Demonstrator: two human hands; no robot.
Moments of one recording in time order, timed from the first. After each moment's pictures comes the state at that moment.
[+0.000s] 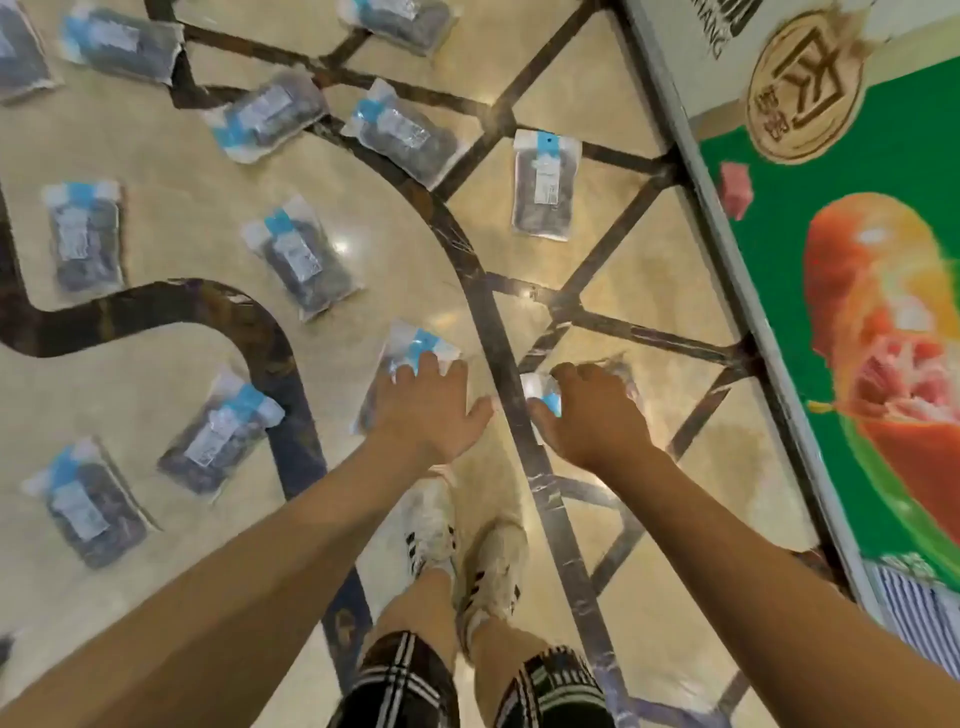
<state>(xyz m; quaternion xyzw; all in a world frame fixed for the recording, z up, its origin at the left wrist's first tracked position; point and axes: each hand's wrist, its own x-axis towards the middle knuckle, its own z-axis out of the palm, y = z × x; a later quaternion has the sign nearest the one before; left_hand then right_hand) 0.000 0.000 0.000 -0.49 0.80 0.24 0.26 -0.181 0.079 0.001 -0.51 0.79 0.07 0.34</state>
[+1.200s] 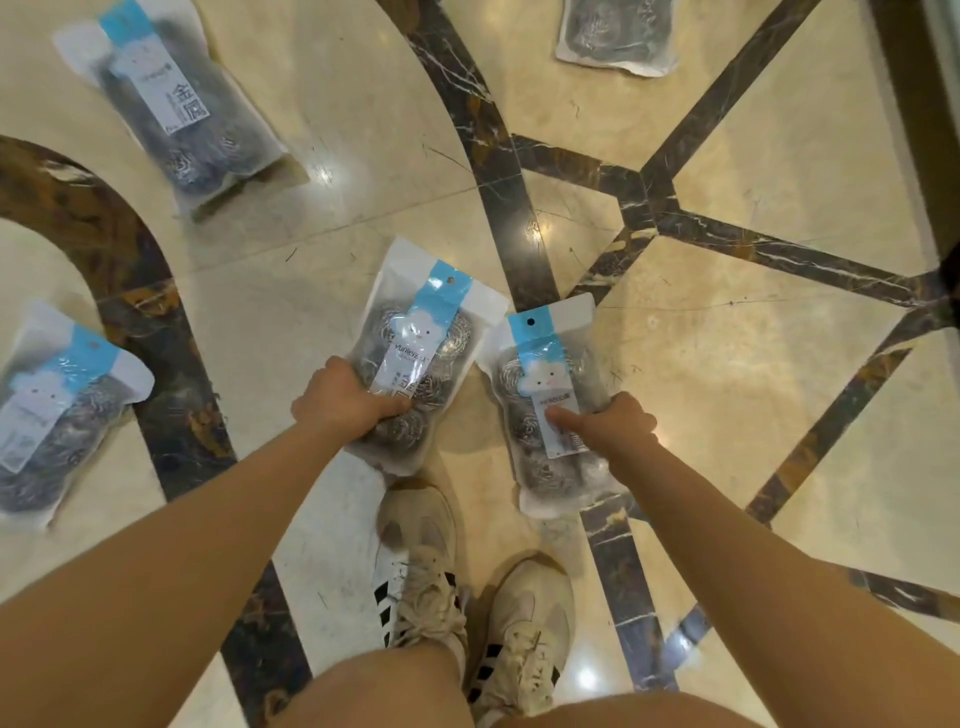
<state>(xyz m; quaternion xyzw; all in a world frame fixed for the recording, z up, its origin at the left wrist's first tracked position) 0.091 -0.004 -0.379 -0.73 0.51 0.40 0.20 -0.184 0.128 -0.382 -0.09 0.87 0.00 0.49</state>
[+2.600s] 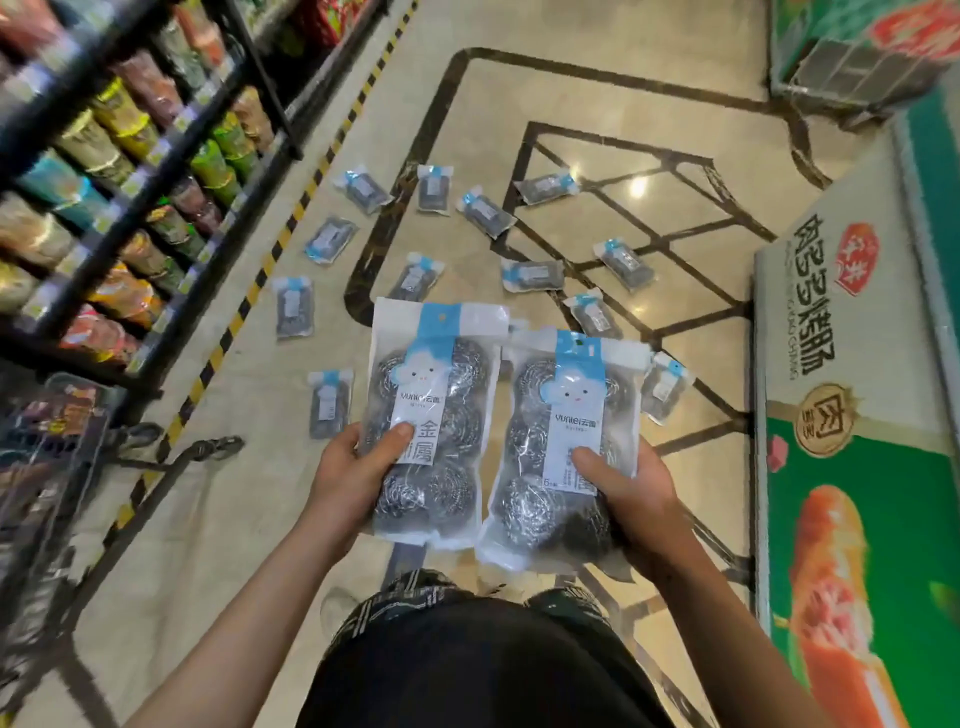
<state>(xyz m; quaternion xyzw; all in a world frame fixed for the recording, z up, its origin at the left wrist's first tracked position) 0.272 0.233 0.455 -0.69 0.20 0.52 -0.45 -0.016 0.182 0.462 -0.37 0.56 -0.34 0.66</state>
